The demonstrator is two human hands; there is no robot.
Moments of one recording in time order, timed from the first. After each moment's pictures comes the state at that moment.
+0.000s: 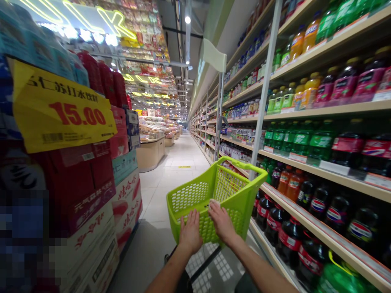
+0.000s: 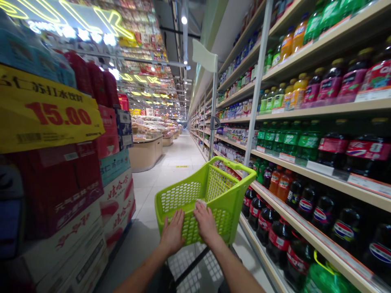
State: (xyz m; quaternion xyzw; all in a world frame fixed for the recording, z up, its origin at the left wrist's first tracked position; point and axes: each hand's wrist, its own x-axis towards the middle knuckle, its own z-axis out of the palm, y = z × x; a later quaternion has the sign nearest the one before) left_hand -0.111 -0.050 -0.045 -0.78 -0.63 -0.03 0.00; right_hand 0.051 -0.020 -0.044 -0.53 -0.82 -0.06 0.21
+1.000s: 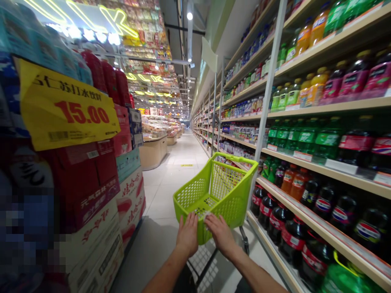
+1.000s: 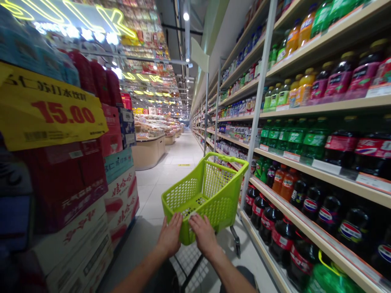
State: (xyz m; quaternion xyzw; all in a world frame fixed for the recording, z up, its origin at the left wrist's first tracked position) left_hand -0.128 -0.056 -0.052 -0.79 -0.61 -0.01 0.01; right_hand 0.037 -0.044 -0.081 -0.45 -0.86 -0.05 0.24
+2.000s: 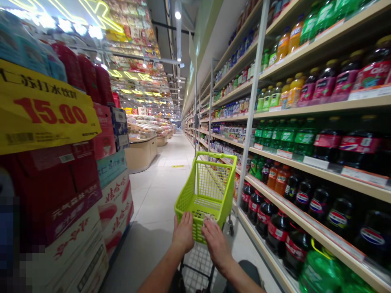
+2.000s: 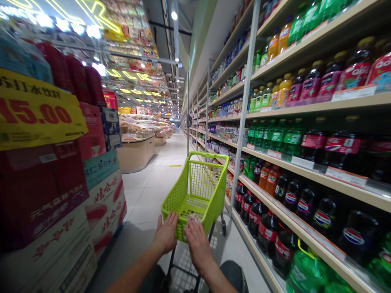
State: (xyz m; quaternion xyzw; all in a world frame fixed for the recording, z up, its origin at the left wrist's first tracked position) left_hand -0.105 -0.041 -0.052 -0.80 -0.60 -0.02 0.00; right_hand 0.062 -0.053 -0.129 -0.41 -0.79 -0.25 0.38
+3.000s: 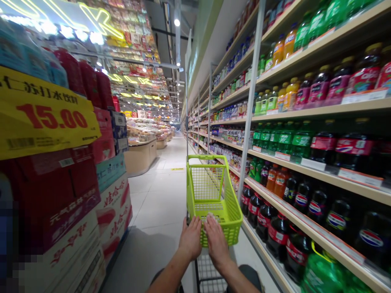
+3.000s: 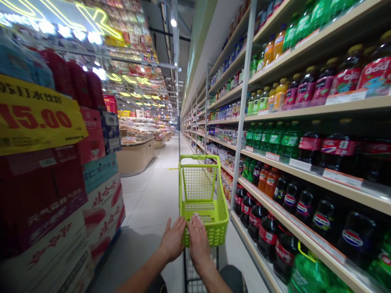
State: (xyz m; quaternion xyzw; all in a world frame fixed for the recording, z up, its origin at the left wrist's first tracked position) left_hand -0.087 -0.051 -0.050 -0.85 -0.52 -0.06 -0.02; right_hand 0.058 -0.036 -0.127 -0.50 -0.74 -0.22 0.40
